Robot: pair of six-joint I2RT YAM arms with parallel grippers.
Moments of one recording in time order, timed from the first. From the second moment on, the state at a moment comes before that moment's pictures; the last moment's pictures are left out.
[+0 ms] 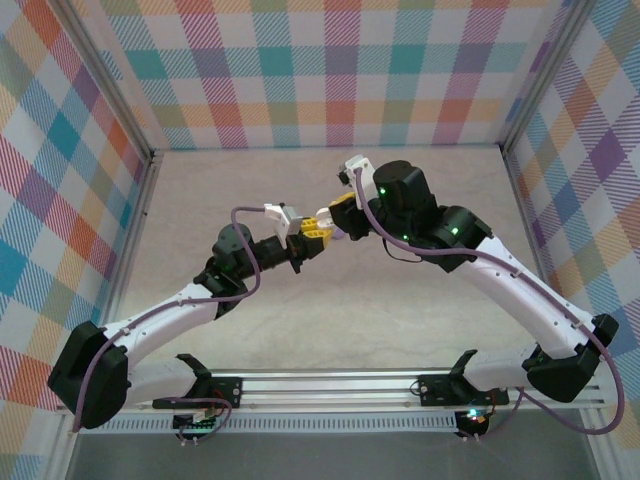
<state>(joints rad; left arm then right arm) -0.65 1.18 0.66 0.56 0.46 -0.15 0.84 1.30 1.52 -0.71 0.02 0.13</state>
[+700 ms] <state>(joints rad) -0.65 1.01 0.66 0.04 0.14 -0.09 0.62 2.10 1.58 -1.12 -0.12 0.31</state>
